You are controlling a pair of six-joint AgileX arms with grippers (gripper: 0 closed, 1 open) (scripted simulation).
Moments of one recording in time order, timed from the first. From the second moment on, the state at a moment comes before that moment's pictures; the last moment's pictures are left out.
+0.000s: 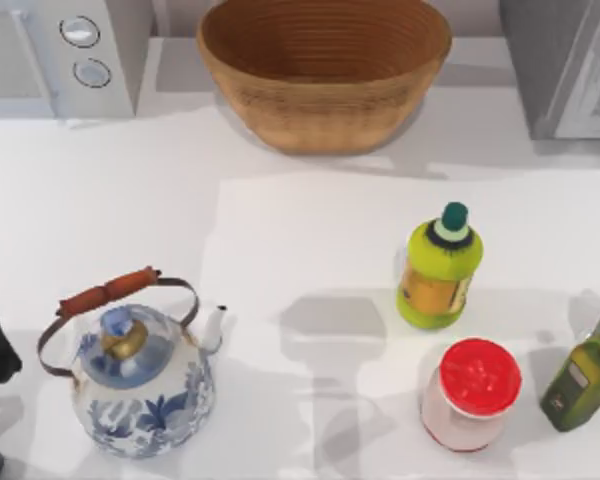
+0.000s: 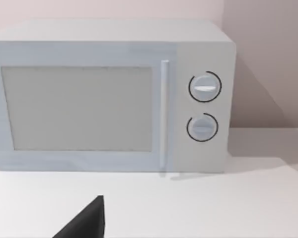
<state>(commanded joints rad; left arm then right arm) 0.00 0.00 0.00 0.00 0.00 0.00 -1.06 1.41 1.46 -0.08 -1.04 0.02</state>
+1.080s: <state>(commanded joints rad) 0.00 0.00 0.00 0.00 0.00 0.00 -0.89 1.36 1.74 -0.41 -0.88 0.05</state>
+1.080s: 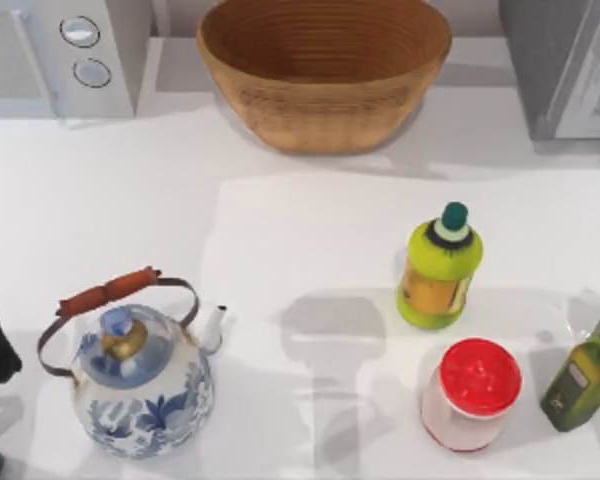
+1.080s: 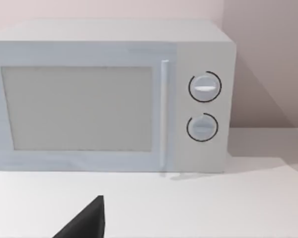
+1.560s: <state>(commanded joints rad) 0.00 0.00 0.00 0.00 0.00 0.00 -0.25 1.36 1.74 -0.44 -0.27 0.08</state>
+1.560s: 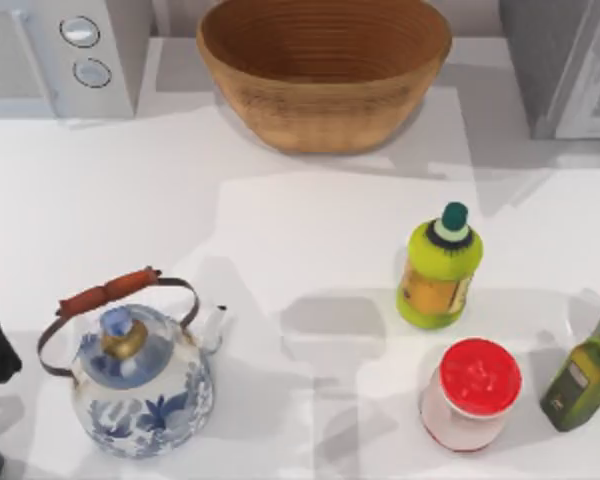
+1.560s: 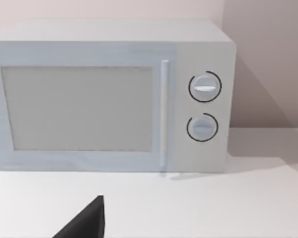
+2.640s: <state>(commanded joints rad) 0.00 0.00 0.00 0.00 0.00 0.00 0.42 1.28 1.72 -0.45 0.47 0.01</state>
